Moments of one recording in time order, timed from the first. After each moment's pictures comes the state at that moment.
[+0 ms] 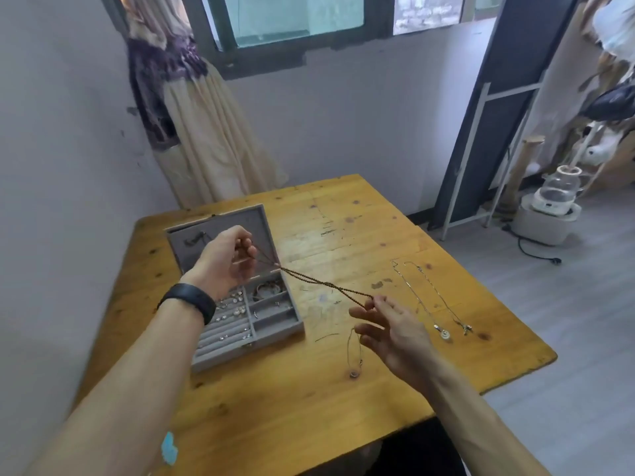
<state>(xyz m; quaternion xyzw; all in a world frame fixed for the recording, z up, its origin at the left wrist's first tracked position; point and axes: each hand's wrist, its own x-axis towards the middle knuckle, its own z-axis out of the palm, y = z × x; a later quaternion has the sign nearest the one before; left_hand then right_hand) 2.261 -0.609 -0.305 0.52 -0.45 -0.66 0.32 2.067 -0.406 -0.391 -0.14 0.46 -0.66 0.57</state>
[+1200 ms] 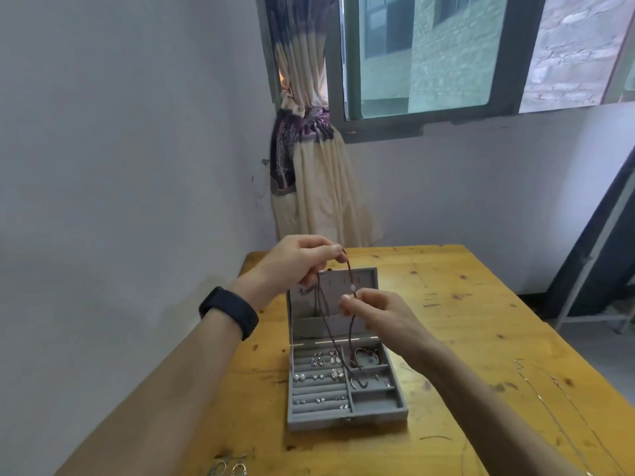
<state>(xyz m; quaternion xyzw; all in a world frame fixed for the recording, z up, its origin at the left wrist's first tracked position) 2.342 -0.626 -0.200 0.41 -0.75 -0.44 0.30 2.167 -0.561 -0.289 -0.61 0.50 -0.47 0.41</state>
